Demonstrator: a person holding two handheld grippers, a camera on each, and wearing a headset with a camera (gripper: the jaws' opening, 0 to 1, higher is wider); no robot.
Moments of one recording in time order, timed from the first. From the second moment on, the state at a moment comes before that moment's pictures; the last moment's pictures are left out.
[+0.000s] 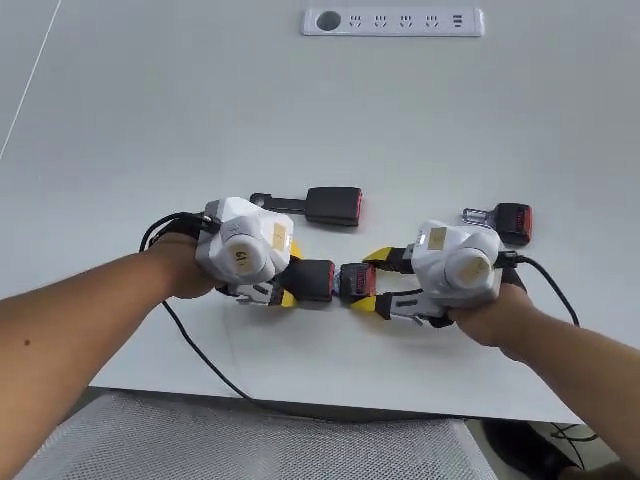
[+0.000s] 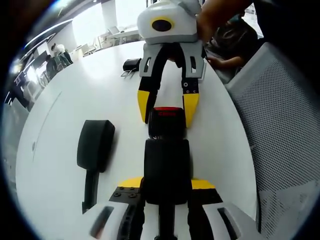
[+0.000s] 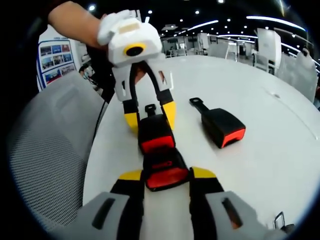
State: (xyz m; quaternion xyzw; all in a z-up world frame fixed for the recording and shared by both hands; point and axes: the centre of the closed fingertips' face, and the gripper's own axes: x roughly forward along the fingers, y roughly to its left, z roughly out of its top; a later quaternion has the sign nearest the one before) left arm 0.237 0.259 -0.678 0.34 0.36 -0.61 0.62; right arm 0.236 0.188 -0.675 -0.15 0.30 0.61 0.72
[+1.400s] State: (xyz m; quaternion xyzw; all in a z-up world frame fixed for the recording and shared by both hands) left arm 0.234 0.256 -0.672 0.30 0.32 -0.64 0.63; right arm 0.233 0.189 -0.674 -0.17 0.27 0.61 0.72
